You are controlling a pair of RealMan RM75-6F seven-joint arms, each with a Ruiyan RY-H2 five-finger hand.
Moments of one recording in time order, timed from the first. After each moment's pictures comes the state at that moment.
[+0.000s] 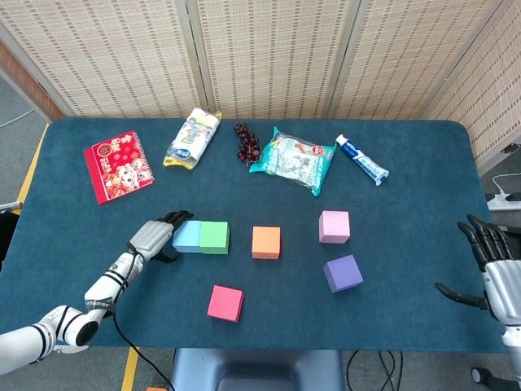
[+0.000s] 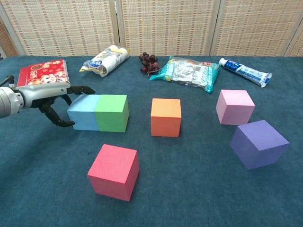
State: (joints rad) left arm -0.75 -1.47 -0.10 -1.25 1.31 0.75 -0.15; right arm 0.08 -1.06 0.05 -1.52 -1.62 1.59 0.29
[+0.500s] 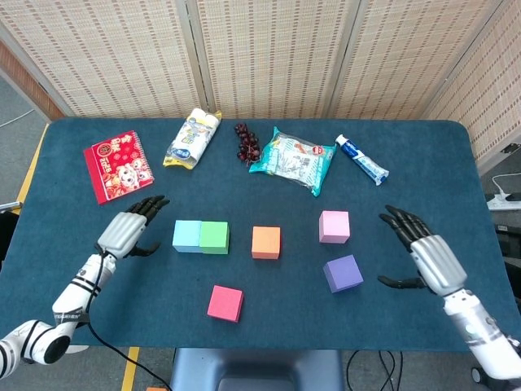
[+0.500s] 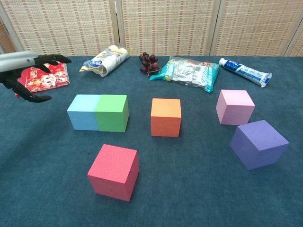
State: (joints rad) left arm -0.65 -1.29 -0.11 -1.46 1.34 0.98 -0.10; right arm 0.32 -1.04 0.08 -1.68 -1.66 1.28 0.29
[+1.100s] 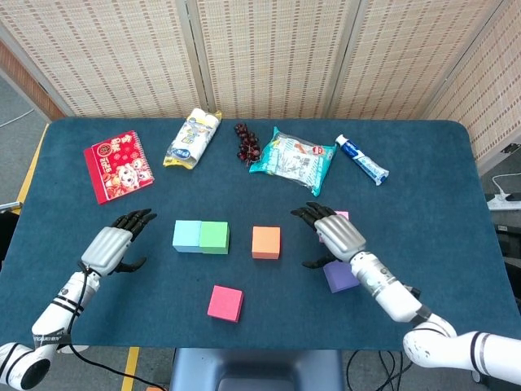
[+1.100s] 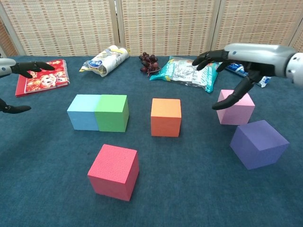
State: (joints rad) left arm -0.56 -1.22 -0.05 -1.54 1.40 1.03 -0.08; right arm 0.69 -1.29 0.21 -1.72 -1.19 0.83 -0.12
